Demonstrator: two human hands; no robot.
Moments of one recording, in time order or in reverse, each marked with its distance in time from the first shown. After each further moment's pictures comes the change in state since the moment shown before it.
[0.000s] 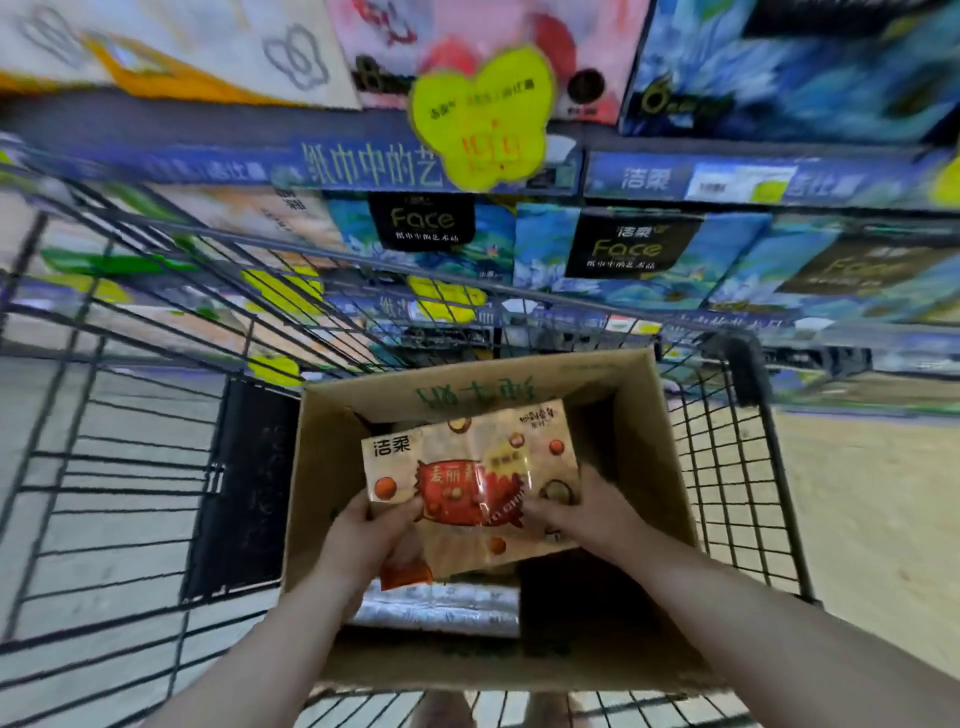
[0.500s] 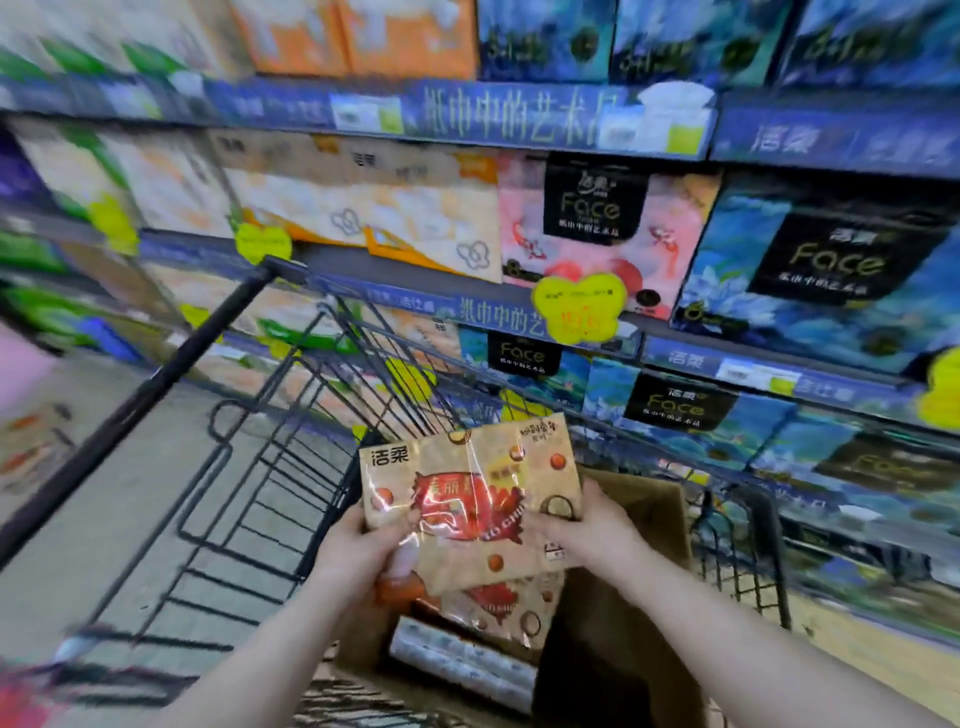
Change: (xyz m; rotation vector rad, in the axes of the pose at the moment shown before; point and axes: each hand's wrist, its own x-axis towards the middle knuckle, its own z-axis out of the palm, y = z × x) left_hand -0.142 0.059 -0.051 -0.198 0.162 0.271; right_hand -0.098 -0.112 -0.031 -0.116 -0.007 -0.327
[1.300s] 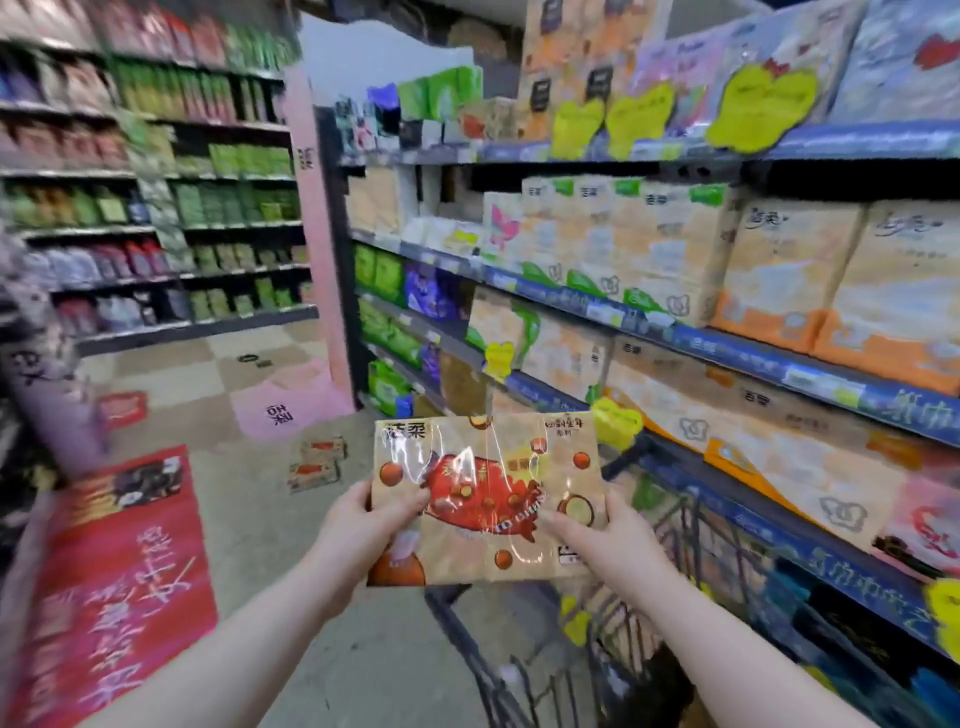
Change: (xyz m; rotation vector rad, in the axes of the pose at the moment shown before) left_hand -0.134 0.039 -0.369 -0.304 0.476 0.400; right_hand -0.146 -0.293 0.247 -0.141 -0.122 -0.652
